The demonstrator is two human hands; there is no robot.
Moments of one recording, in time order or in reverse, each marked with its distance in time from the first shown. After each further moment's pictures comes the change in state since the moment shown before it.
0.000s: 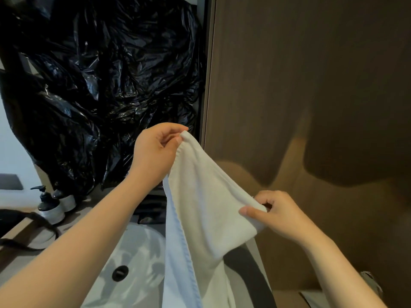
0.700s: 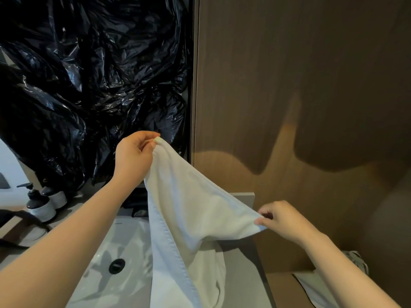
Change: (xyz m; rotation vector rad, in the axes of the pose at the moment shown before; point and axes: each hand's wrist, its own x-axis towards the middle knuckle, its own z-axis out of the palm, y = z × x) left_hand 0.002 -0.079 0.000 0.100 0.033 -0.127; right_hand -0.024 0.071 0.002 -0.338 -0.175 0.246
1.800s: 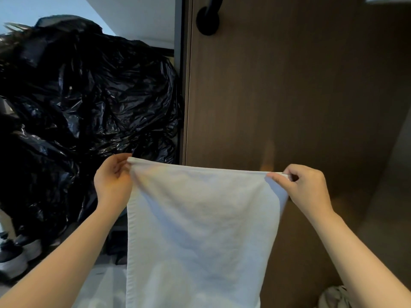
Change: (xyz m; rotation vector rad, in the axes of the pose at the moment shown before) left_hand 0.031 0.022 -0.024 -0.231 0.262 -0.066; right_hand -0.006 -0.051 -0.142 -0.030 1.003 -0.146
